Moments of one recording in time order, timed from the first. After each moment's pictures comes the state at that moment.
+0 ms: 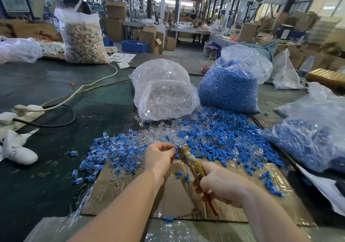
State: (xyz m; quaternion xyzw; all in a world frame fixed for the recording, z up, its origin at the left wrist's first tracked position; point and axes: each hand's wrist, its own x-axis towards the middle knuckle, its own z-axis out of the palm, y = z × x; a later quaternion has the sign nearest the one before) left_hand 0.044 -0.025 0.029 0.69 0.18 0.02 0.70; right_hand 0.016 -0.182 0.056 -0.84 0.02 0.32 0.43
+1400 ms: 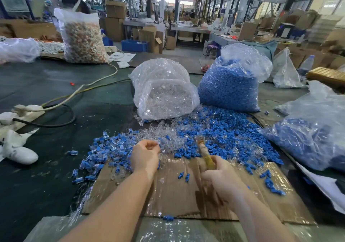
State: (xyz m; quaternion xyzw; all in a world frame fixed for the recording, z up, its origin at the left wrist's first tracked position) left_hand 0.045 -0.006 0.026 0.75 0.23 0.10 0.61; right_hand 0.010 -0.185 0.041 -0.83 0.09 0.16 0.53
